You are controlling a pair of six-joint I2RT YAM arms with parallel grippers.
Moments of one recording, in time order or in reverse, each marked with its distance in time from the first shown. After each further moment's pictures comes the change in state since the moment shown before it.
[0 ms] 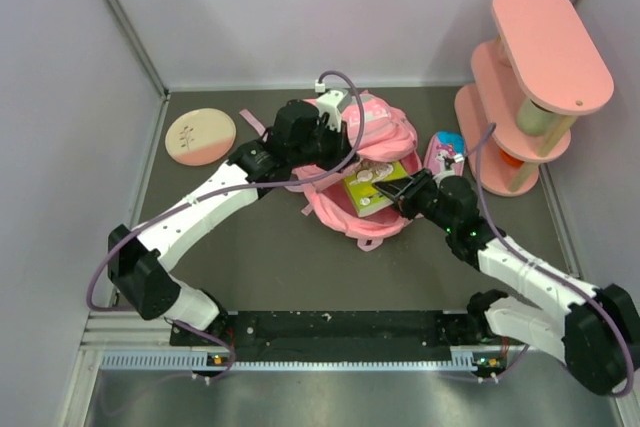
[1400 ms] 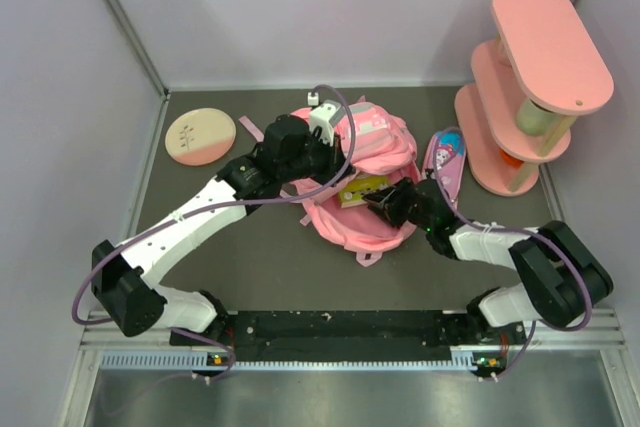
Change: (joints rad) left arm -0.018 -0.123 -0.134 0.044 0.014 -0.004; right arm 0.027 0.420 -0.019 0.241 0.024 -0.022
